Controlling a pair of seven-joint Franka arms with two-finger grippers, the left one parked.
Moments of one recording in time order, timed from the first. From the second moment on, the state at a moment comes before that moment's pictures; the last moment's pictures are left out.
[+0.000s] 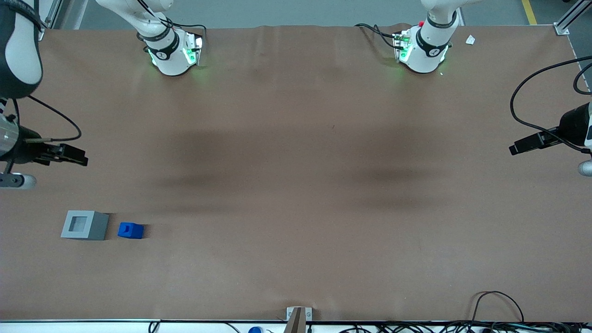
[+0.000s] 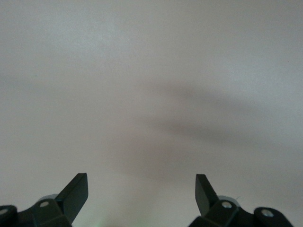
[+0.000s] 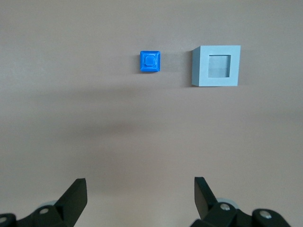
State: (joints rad) arm -0.09 0.23 0.05 -1.49 -0.03 1.64 -0.01
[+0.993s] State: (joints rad) arm -0.11 0.44 0.05 -1.58 -0.02 1.98 -0.01
